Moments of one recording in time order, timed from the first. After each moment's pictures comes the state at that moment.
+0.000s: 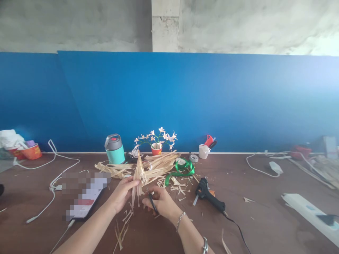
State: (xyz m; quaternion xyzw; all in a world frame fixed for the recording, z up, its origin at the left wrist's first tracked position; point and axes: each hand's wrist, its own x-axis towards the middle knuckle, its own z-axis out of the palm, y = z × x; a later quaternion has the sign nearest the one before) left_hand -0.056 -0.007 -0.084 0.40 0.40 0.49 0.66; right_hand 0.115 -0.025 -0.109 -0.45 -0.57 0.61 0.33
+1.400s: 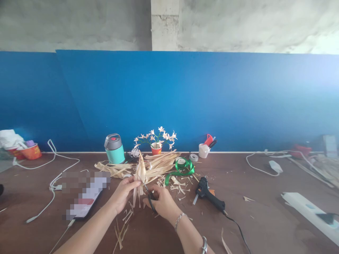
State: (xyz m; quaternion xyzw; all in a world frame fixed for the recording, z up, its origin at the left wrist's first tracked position) left_hand -0.053 -0.005 -0.090 0.40 0.44 0.49 0.64; right_hand 0.116 -0.022 -0.117 -0.43 -0.63 0.52 0.38
